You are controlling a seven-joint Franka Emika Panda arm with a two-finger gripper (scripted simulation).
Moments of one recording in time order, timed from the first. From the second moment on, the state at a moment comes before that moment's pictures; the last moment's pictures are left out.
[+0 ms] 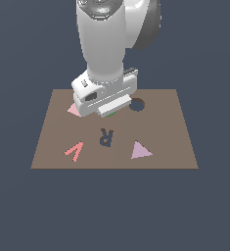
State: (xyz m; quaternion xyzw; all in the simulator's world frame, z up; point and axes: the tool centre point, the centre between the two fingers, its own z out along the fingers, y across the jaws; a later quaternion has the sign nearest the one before) arm -0.055 -0.022 0.032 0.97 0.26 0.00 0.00
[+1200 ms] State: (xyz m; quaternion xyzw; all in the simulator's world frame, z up) arm -0.046 0.051 0.038 0.69 0.72 0.00 0.00
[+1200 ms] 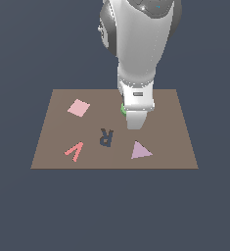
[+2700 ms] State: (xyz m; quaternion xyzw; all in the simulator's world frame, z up) arm -0.076 0.082 0.037 0.44 0.90 0.00 0.00
